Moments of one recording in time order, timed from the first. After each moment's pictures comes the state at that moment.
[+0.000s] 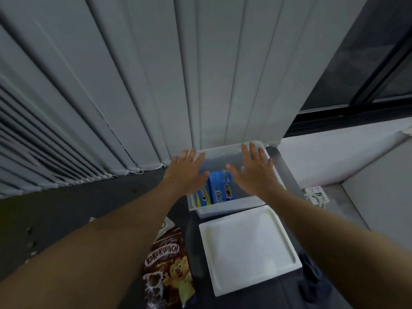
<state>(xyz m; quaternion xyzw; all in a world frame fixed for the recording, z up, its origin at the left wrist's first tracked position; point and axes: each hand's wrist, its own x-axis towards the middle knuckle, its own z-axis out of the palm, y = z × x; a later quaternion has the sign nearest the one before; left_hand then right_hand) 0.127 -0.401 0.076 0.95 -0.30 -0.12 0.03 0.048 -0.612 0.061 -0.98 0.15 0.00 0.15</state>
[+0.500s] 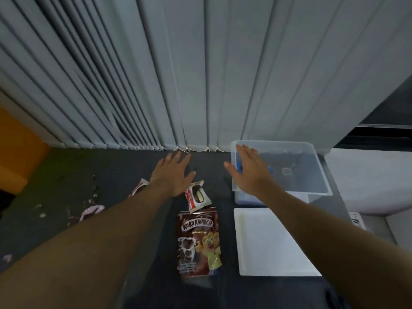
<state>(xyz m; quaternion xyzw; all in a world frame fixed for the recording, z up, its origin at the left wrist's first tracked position) 0.061 -0.232 0.087 0.98 -0.11 -0.15 0.03 0.041 -0.481 0.079 -0.97 -0.01 0.02 0.24</state>
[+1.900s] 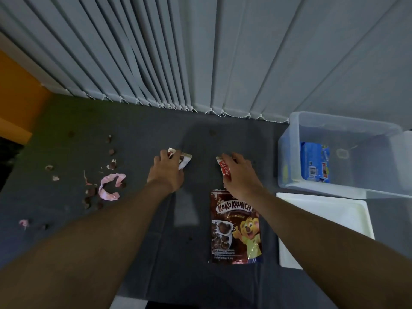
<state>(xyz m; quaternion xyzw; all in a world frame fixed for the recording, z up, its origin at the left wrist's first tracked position) 0.049 -0.104 -0.037 0.97 0.06 -0.19 0.16 0.046 -0.334 -0.037 -0.96 -0.07 0.19 0.21</state>
